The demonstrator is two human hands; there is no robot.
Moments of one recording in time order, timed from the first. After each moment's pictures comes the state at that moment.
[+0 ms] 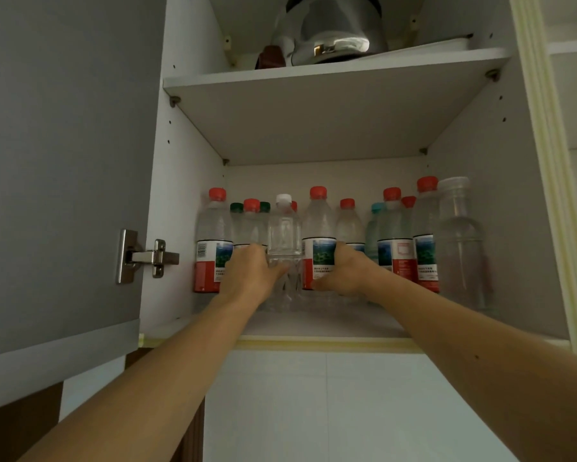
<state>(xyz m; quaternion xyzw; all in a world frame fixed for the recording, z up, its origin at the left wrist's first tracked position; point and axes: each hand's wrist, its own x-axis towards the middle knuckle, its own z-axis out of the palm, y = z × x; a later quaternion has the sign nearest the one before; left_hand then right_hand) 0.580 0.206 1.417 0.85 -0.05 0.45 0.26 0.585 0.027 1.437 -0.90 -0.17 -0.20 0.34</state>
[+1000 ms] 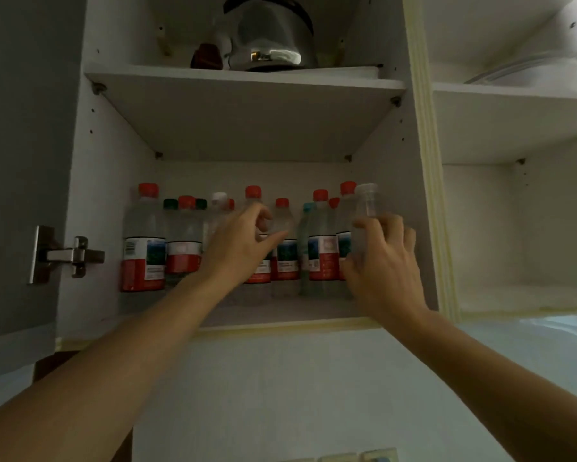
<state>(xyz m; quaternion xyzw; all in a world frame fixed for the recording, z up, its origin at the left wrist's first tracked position) 0.553 0.140 1.442 0.76 -0.29 0.51 0.27 0.490 -0.077 1.390 -0.78 -0.05 -0.60 0.17</state>
